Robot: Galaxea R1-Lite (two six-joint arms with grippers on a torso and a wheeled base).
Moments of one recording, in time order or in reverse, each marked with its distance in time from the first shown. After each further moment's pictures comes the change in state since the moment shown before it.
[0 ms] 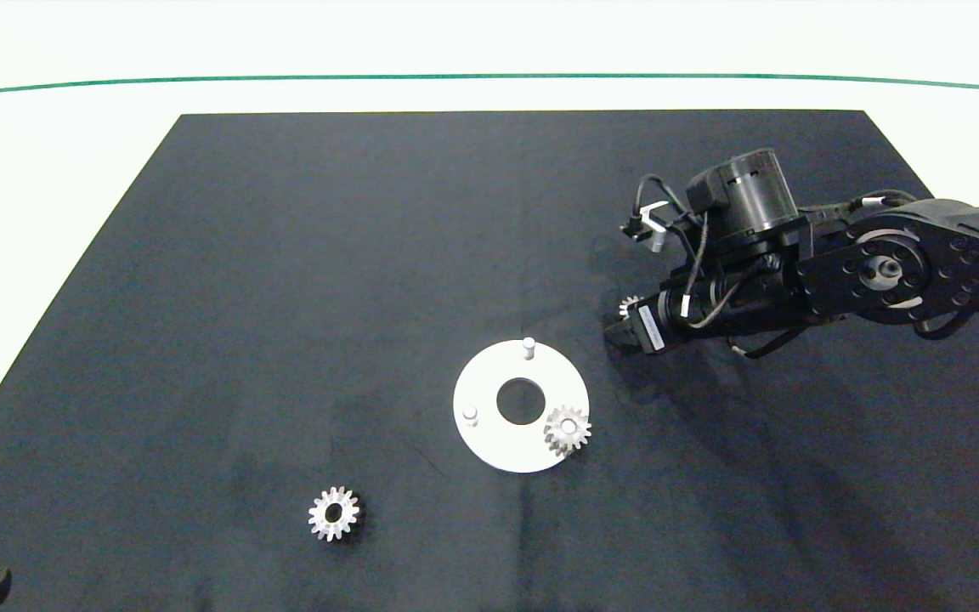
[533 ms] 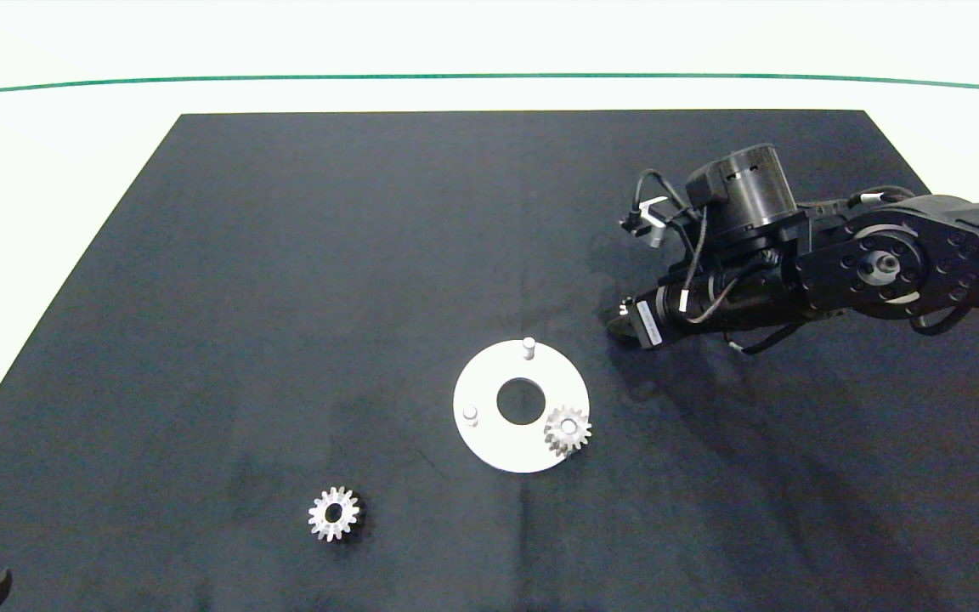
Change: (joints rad) left arm 0.000 0.001 0.000 0.000 -0.001 0.000; right arm 0.000 0.004 -0.023 0.001 0.005 0.004
